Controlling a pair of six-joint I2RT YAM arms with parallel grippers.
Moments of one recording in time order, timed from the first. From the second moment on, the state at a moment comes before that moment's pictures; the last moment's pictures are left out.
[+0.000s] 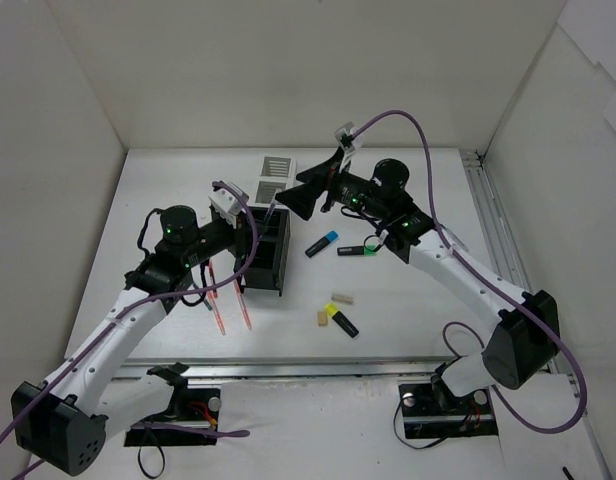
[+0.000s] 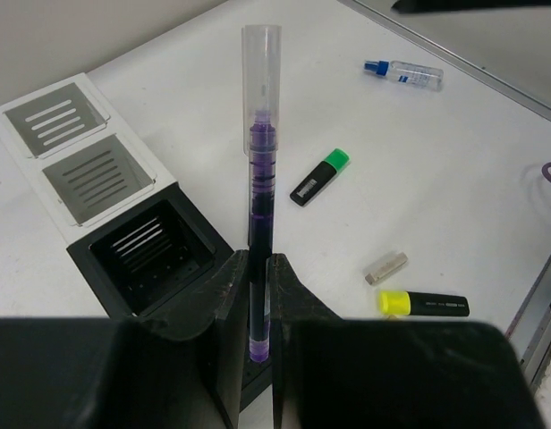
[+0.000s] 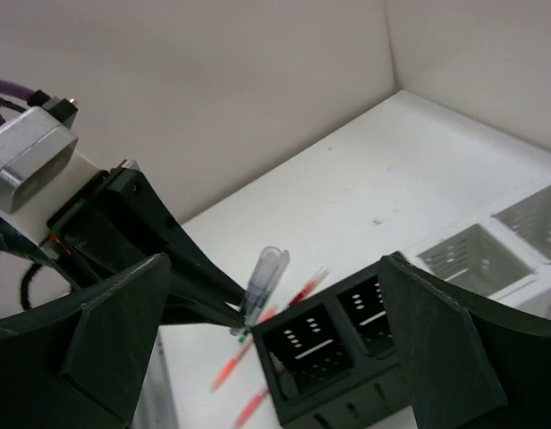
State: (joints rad) left arm -0.41 1.02 0.90 -0.07 0.43 0.01; right arm 0.57 1.43 1.21 0.31 -0.56 0.36
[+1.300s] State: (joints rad) left arm -0.41 1.07 0.92 -0.08 0.40 -0.04; right arm 0.74 1.53 1.14 0.48 -0.19 0.51
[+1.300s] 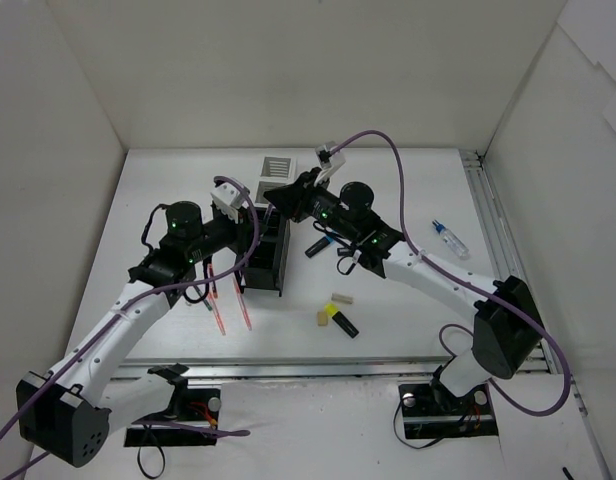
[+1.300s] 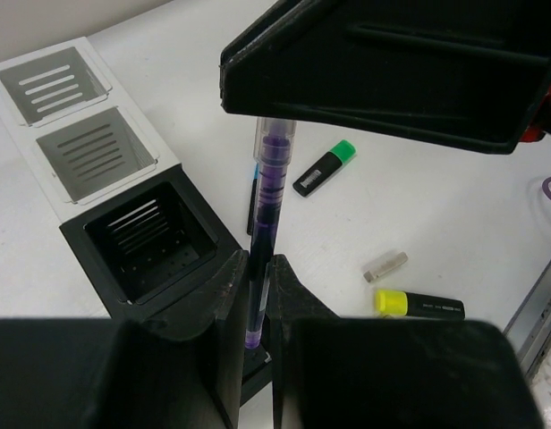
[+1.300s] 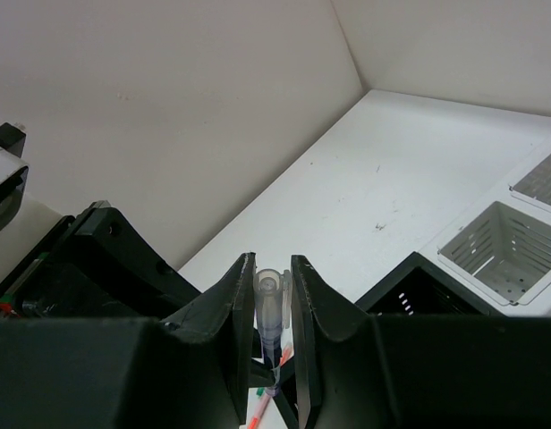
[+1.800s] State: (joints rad) left arm -0.41 0.99 0.94 -0.08 0.39 -0.06; right arm 0.77 1.53 1.17 0.40 -0.16 0.35
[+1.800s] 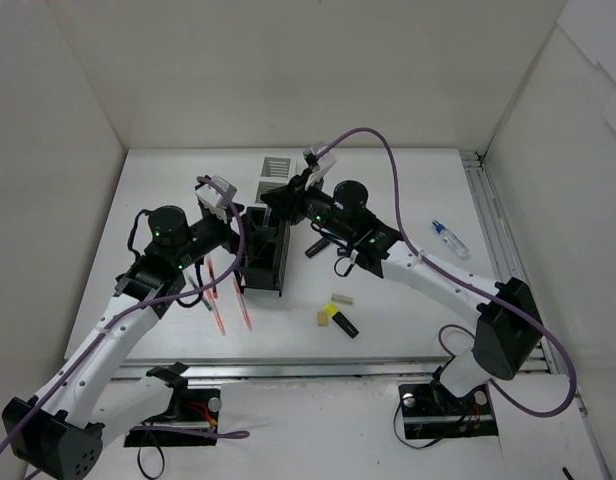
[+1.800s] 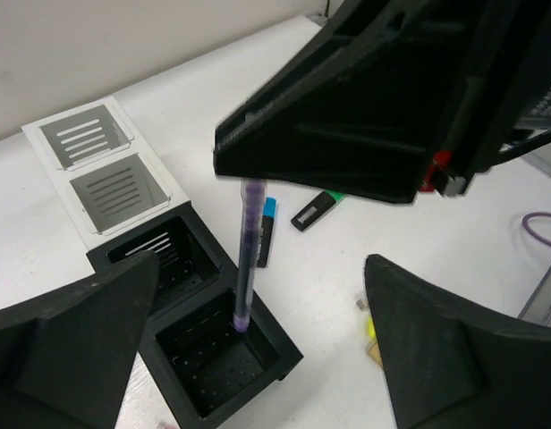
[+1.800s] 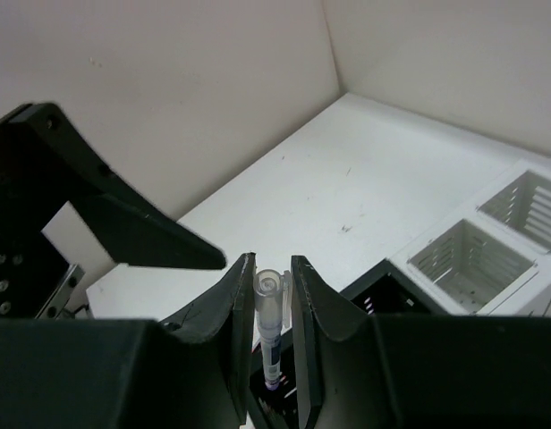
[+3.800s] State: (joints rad) left arm 0.01 1.00 0.75 -0.50 -0.05 -0.60; right arm 0.54 2.13 1.66 0.49 -0.08 0.04
